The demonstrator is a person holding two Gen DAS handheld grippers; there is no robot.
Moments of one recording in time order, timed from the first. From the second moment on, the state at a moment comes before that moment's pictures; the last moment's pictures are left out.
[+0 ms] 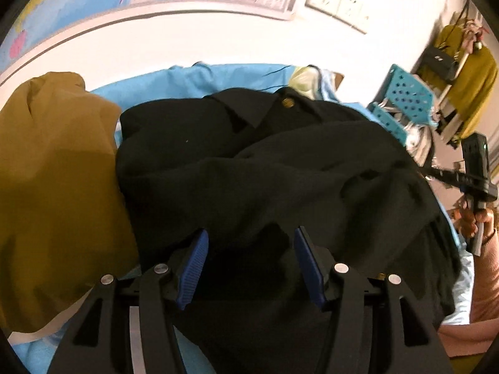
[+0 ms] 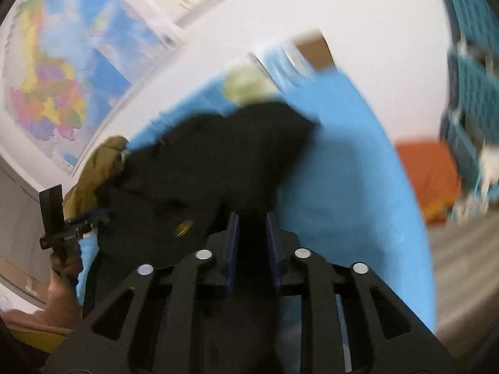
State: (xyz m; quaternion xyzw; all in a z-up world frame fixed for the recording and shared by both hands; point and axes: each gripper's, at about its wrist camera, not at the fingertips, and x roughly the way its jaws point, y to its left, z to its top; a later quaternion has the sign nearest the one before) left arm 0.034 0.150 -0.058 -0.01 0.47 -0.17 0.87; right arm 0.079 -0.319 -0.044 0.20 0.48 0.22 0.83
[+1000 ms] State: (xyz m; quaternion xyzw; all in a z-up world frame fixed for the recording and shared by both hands) left arm 0.069 0.140 -0.048 0.02 0.43 -0.06 0.90; right arm 0.156 -0.237 0.003 0.02 0.41 0.26 0.88
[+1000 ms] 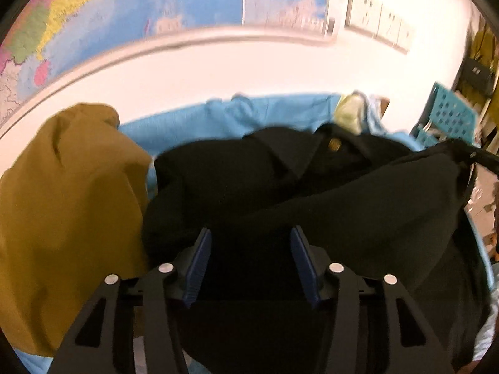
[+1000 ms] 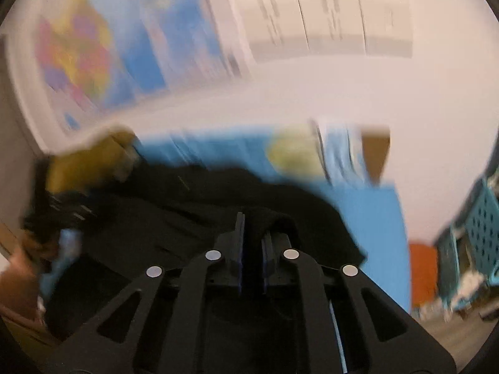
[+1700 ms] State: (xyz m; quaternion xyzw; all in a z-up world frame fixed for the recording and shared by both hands) left arm 0.014 0.136 -0.054 0.03 0.42 -0.09 0.90; right arm 0.143 -0.215 -0.033 -0.02 0.45 0.24 0.86
